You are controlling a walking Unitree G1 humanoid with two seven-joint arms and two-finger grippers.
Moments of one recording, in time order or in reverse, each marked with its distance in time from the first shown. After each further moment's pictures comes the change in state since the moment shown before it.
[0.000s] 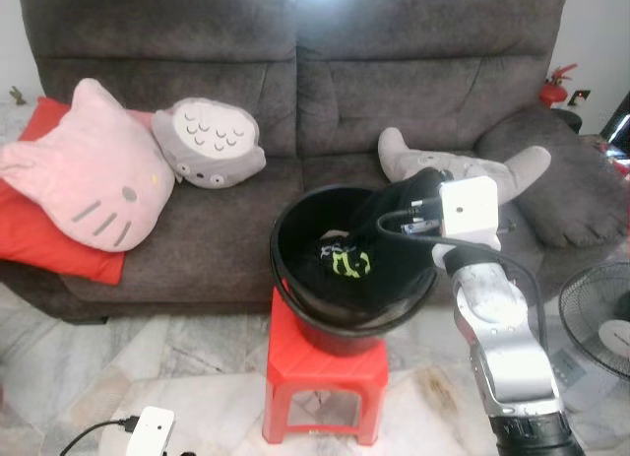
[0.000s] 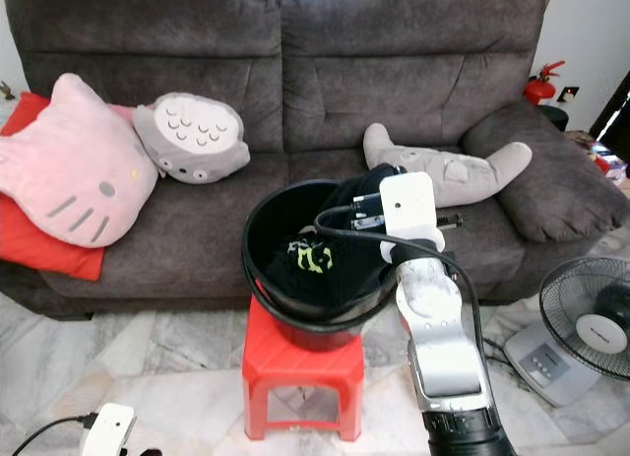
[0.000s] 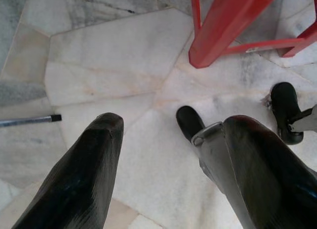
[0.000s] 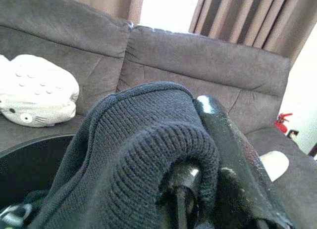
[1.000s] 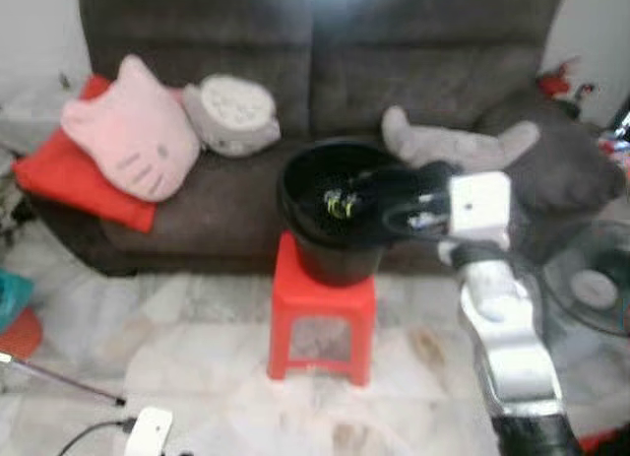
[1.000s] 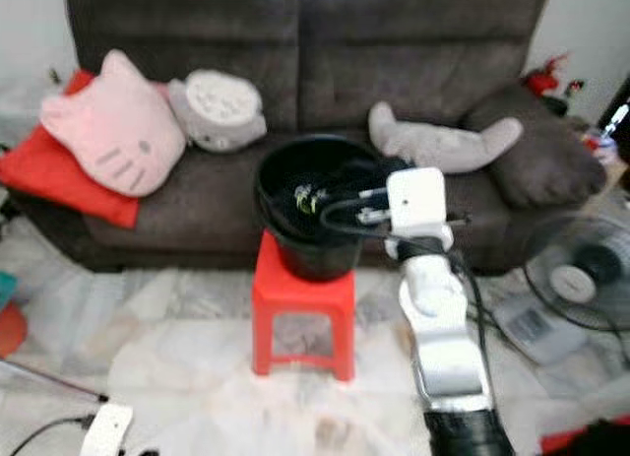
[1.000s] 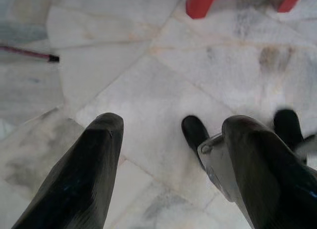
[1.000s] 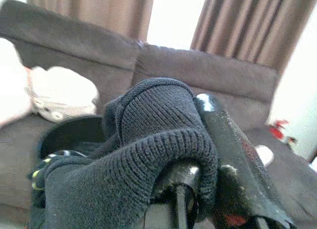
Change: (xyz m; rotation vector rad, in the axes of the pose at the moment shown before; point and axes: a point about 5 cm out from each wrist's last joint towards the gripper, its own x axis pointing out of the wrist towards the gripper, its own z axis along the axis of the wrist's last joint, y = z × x) left arm 0.001 0.005 0.007 0.010 -0.022 0.013; right arm 0.002 -0.003 0.009 0.010 -0.068 -0.035
